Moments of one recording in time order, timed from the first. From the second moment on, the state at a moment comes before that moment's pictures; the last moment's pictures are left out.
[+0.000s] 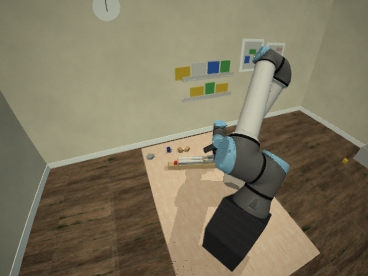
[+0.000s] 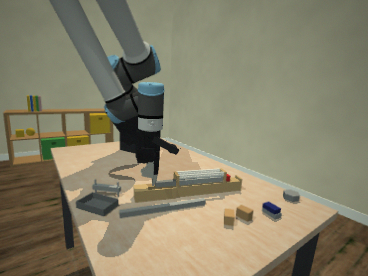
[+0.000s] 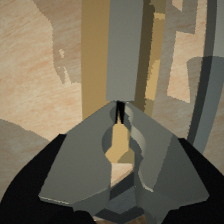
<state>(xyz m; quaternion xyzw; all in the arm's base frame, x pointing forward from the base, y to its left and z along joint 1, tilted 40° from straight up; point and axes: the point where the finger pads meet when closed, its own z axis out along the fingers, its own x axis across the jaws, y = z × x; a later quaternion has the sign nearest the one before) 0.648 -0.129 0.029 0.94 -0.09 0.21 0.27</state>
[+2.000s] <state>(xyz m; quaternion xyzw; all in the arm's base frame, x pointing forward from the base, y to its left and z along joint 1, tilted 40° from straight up) 0.631 -0.069 0.071 0.94 -0.09 0.21 0.27</state>
